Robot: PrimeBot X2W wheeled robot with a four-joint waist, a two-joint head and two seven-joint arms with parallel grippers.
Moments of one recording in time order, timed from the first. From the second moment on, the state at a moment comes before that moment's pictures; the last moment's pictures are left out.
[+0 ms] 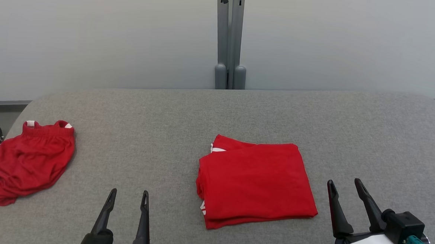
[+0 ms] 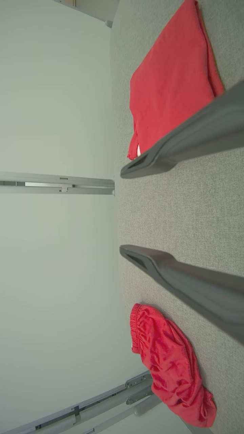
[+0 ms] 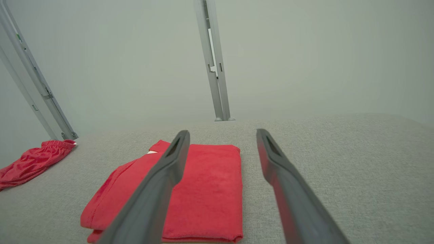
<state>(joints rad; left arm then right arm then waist) 0.17 0.05 -0.20 0.04 -0.10 0.06 -0.26 0.09 -0.11 0.09 0.13 0.26 0.13 -0.26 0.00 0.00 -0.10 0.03</state>
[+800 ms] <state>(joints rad) 0.17 0.05 -0.21 0.04 -0.10 0.06 -0.26 0.09 -0.10 0.09 0.13 0.24 0.13 -0.26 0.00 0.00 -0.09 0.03</state>
